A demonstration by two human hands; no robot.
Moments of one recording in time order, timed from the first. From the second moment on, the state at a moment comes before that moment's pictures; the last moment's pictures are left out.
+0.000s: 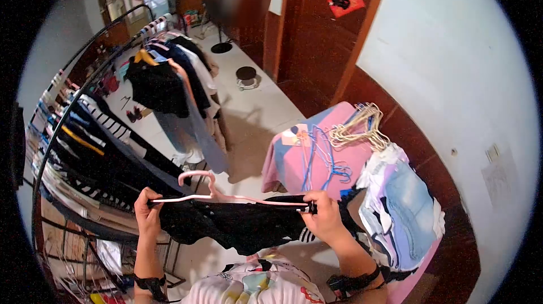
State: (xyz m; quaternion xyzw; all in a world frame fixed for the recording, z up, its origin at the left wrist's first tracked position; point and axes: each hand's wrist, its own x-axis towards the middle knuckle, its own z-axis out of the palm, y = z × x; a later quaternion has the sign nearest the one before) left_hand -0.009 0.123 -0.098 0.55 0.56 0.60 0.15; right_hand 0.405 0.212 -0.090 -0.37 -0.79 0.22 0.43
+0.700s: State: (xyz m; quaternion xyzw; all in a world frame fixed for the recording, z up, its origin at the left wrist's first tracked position) left_hand -0.116 0.215 -0.091 0.42 0.53 0.65 0.34; right_hand 0.285 0.375 -0.038 -0.29 -0.82 0.31 0.38
